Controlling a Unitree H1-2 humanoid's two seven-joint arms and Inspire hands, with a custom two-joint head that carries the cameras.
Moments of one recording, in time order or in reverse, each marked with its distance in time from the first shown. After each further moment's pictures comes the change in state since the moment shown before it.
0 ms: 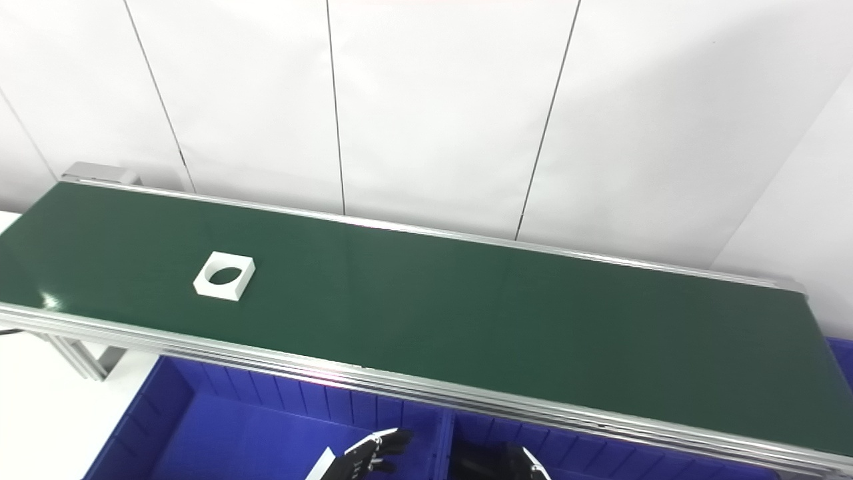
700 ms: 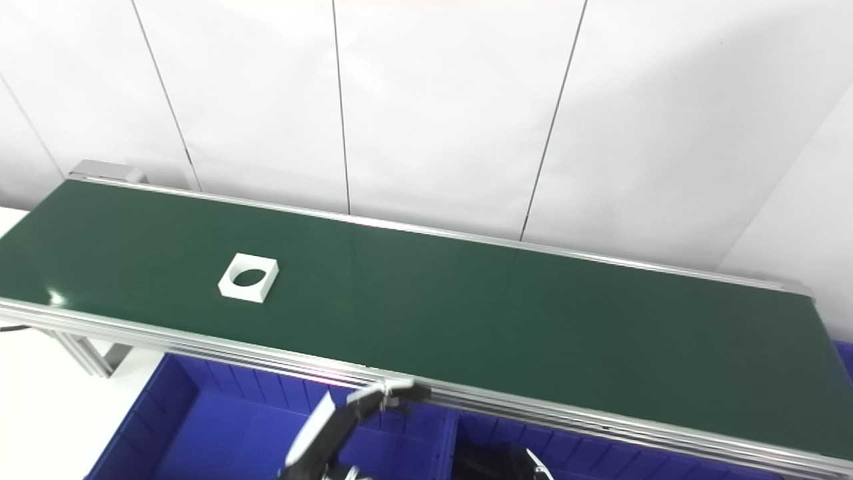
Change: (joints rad) left arm -0.096 0.106 -0.004 -0.320 0.155 -0.004 0.085; right arm -0.011 0.001 -0.001 0.009 0.004 0.000 0.002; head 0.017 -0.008
